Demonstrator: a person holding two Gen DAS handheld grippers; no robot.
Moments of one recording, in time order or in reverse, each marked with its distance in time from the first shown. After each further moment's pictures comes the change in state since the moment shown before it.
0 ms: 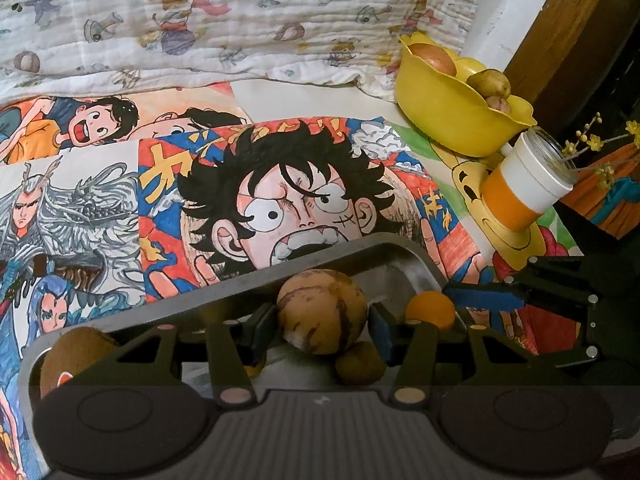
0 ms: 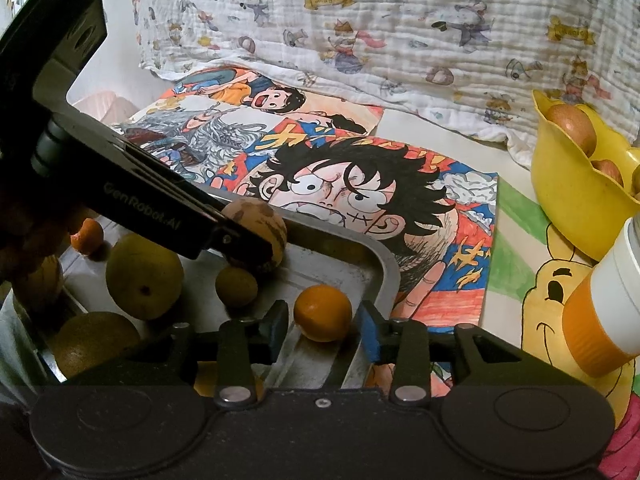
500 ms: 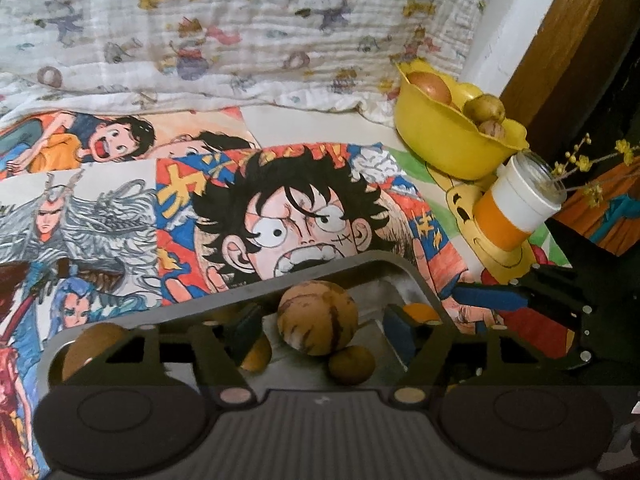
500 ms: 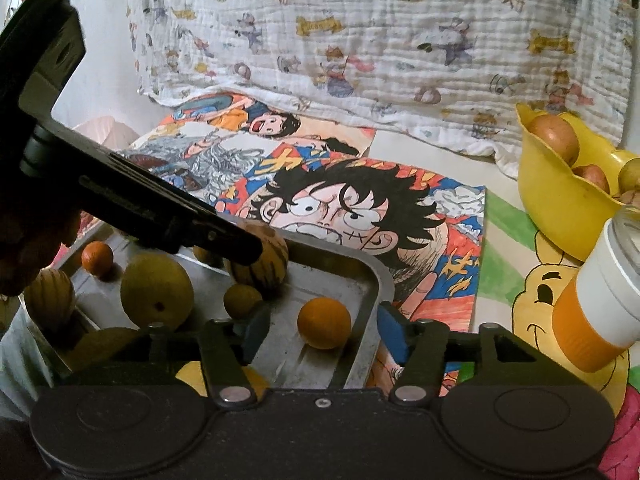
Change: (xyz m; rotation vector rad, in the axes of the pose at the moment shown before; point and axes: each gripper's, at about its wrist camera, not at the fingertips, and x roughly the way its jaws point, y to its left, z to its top) left arm -0.027 -0.004 -0.004 -0.027 -0.074 0.022; right arm -0.019 0.000 -0.003 0.041 -0.073 -0.005
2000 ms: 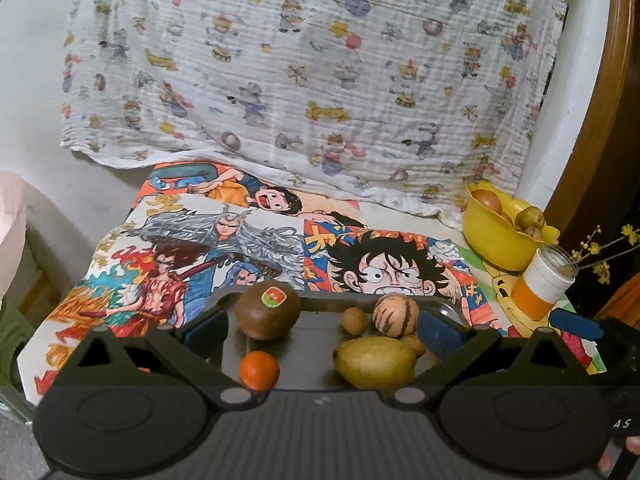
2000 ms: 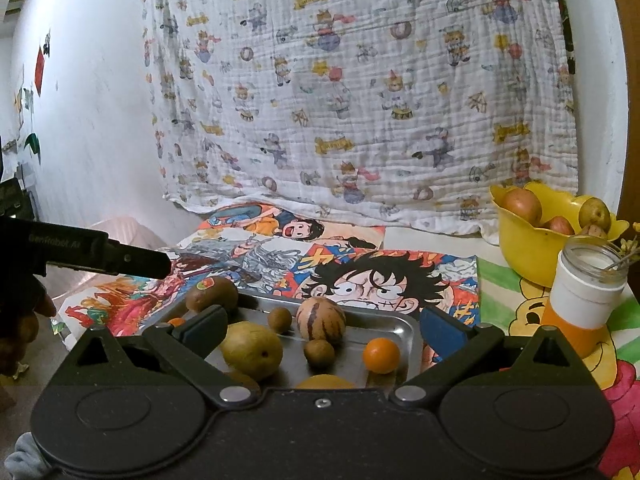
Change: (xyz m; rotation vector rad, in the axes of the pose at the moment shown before) left arm -0.138 0.007 -0.100 -0.183 -0.371 0.246; right arm -0.092 0.046 -0.038 0.085 -0.348 0.005
